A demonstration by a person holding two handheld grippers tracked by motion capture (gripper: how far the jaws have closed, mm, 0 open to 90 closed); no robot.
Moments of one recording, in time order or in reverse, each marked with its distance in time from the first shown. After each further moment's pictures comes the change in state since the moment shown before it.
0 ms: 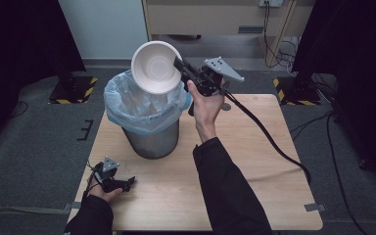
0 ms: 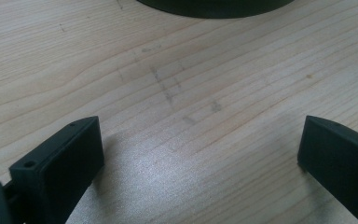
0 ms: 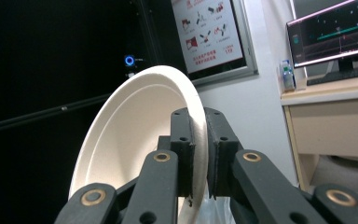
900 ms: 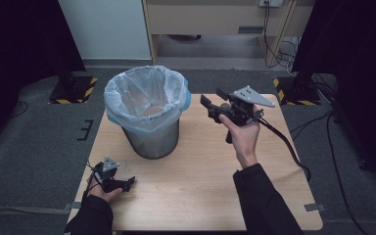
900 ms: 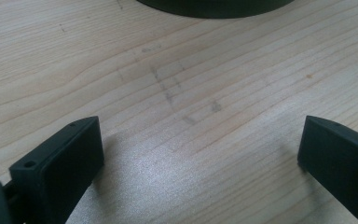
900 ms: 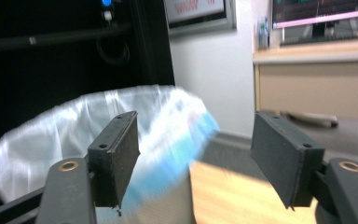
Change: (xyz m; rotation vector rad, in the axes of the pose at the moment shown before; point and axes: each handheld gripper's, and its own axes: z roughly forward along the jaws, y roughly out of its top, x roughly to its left) left arm 0.000 0.000 0.000 0.002 0.000 0.001; right arm -0.055 -0.028 -0.097 0.217 -0.067 -0.118
